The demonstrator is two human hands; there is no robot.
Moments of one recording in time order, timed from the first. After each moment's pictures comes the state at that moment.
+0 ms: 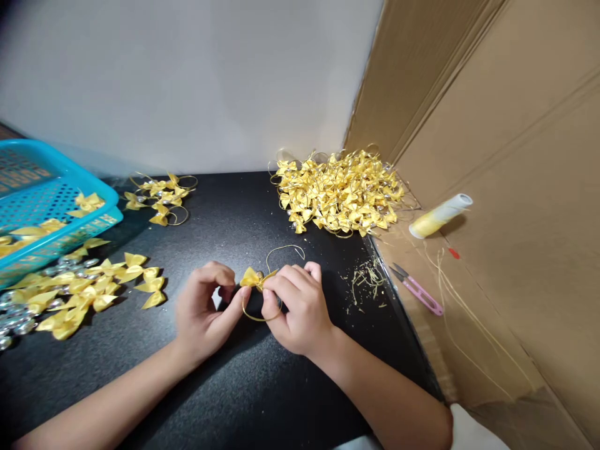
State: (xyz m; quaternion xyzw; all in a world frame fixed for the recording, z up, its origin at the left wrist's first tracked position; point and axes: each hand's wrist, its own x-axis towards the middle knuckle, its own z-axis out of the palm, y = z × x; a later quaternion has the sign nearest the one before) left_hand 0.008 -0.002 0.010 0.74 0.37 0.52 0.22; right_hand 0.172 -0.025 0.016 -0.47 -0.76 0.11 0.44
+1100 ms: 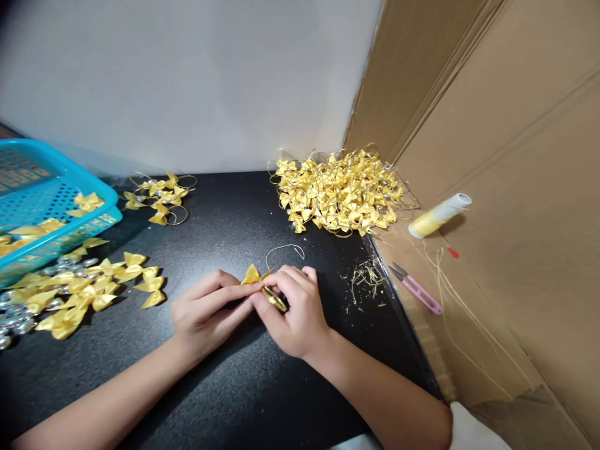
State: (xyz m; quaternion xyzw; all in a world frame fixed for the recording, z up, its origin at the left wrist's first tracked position) left_hand 0.000 0.000 0.006 0.81 0.32 0.47 0.13; right_hand 0.168 -0.028 0.018 -0.49 -0.71 0.23 0.44
